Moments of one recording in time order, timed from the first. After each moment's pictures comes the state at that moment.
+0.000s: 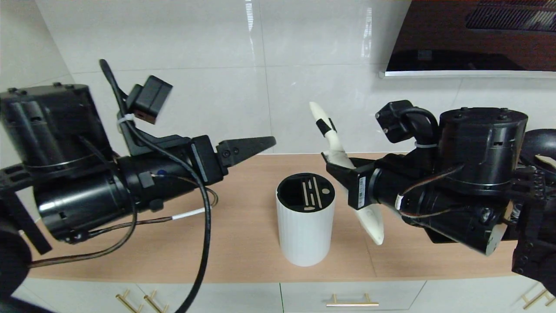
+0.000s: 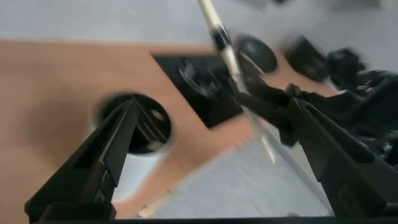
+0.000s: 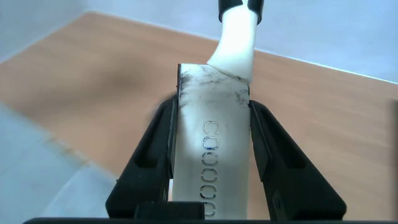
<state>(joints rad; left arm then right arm) -0.52 1.50 -0.81 -0.62 -0.31 -0.52 0.82 1.65 -0.92 -0.60 -0.25 0.11</state>
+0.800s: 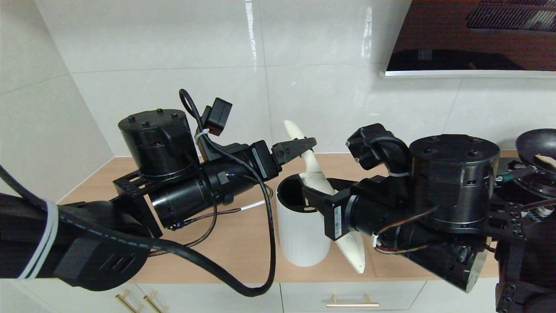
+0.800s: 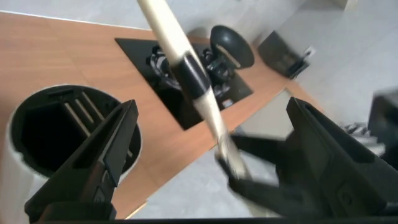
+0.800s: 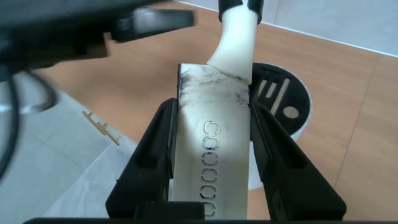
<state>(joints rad) -0.59 1.77 -0.86 -0.93 -0.30 -0.66 0.93 1.69 -0.89 -0.64 -0.29 0.12</state>
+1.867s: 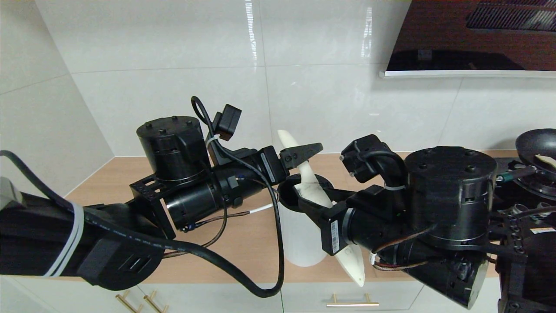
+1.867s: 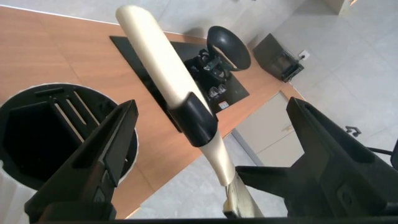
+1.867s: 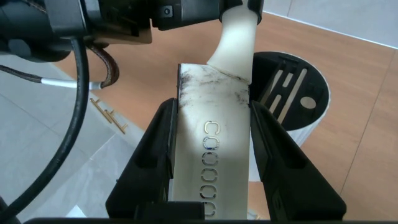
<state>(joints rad) -0.60 1.81 -0.87 -0.96 -0.30 -0.67 0.96 1.69 -0.86 -0.64 -0.30 0.12</state>
